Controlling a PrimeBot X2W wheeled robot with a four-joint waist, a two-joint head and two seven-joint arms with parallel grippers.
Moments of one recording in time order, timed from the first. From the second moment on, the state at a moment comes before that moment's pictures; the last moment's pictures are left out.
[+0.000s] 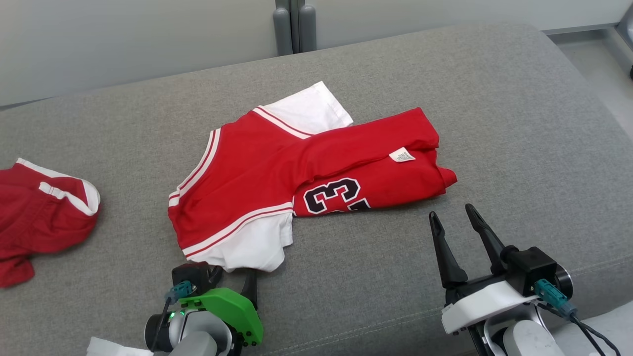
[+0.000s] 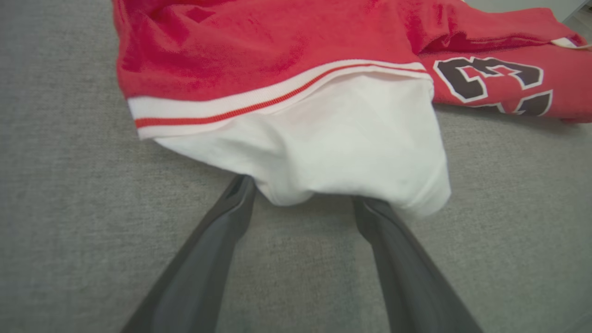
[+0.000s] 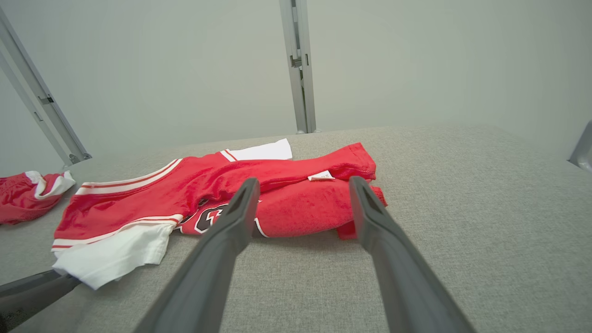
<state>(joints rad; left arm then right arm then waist) -0.36 0.05 -0.49 0.87 -0.64 0.03 -0.24 -0.07 -0.06 0.17 0.14 0.18 0.13 -0.26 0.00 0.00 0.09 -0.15</state>
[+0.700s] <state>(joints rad) -0.27 0.13 -0.52 0.65 -0.56 0.01 -0.23 -0.04 -0.05 0.15 0.14 0.18 0.13 -0.26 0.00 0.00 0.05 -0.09</state>
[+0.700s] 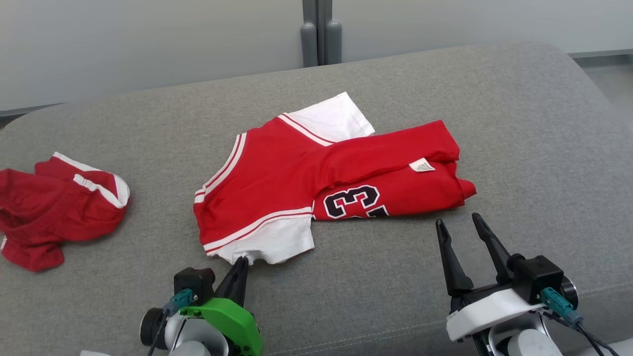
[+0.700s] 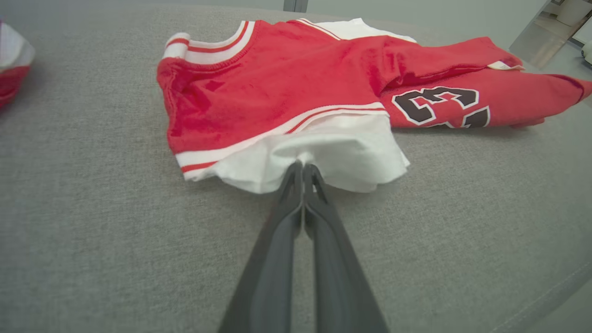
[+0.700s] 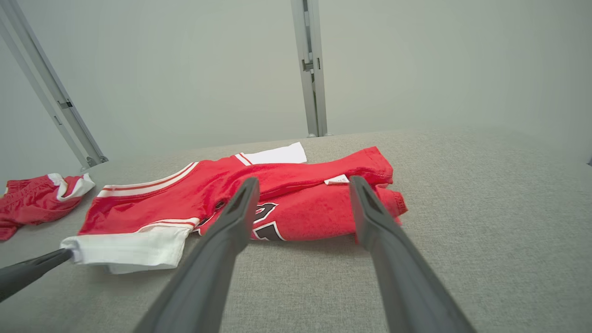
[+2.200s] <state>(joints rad) 0.12 0.08 -0.20 0.06 -0.45 0.21 -0.26 0.02 -0.05 0.10 0.11 0.17 0.13 -0.26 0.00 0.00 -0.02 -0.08</state>
